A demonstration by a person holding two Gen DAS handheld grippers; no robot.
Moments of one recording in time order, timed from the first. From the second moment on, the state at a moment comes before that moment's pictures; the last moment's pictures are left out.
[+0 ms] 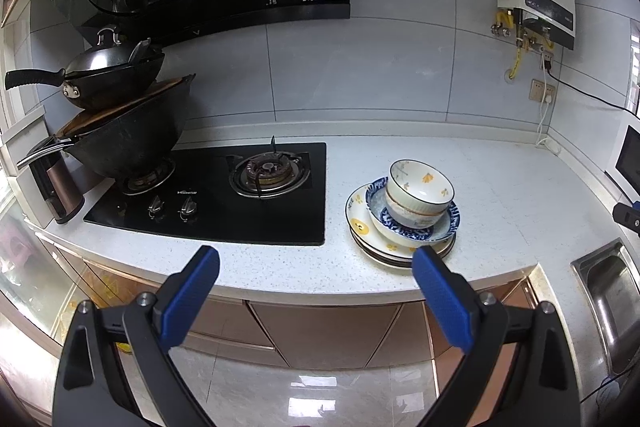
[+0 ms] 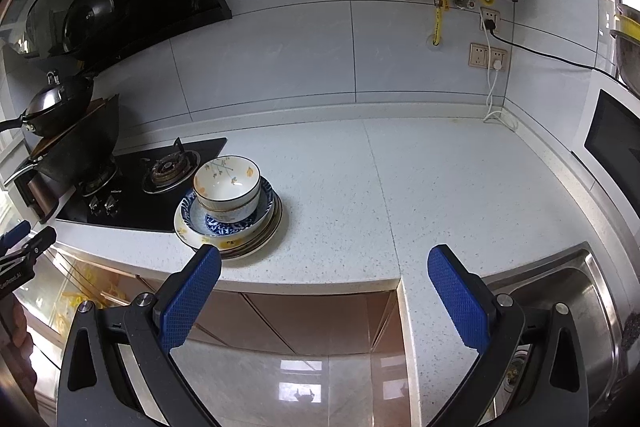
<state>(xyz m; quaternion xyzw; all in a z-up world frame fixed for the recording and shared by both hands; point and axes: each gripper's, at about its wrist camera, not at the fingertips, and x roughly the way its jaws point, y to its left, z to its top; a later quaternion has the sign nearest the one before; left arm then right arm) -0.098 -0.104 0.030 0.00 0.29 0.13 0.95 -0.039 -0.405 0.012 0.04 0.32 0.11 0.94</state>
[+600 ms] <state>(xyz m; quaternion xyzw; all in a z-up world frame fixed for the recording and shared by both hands) -0.091 -0.105 0.023 -0.02 0.32 0.13 0.94 -0.035 -0.407 0.008 0.04 0.33 0.11 0.94</state>
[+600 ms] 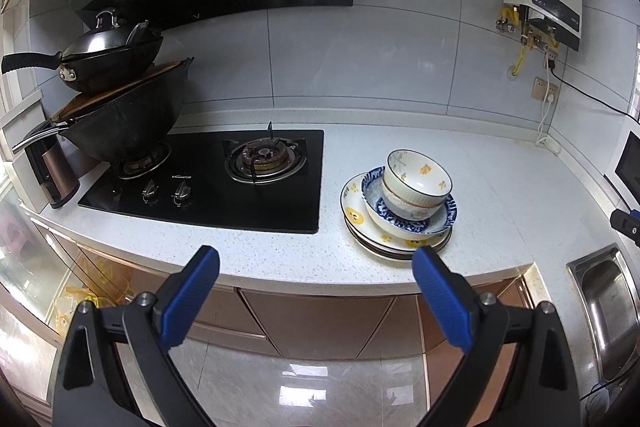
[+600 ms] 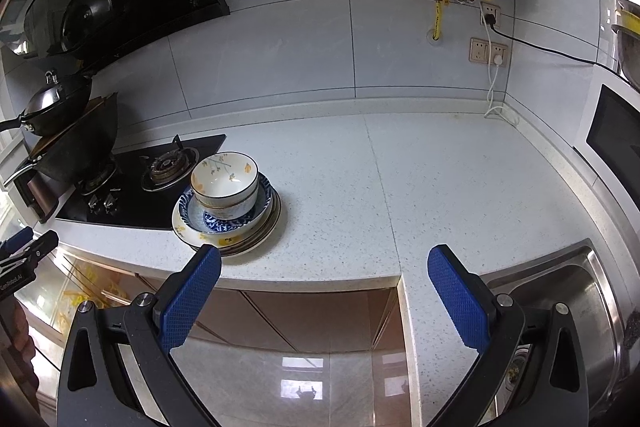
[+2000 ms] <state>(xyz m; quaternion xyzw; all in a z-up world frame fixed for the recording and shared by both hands) -0.100 -0.087 0.020 -0.04 0.32 0.16 0.93 -0.032 -0.404 0.002 0.03 0.33 0.13 0.93</state>
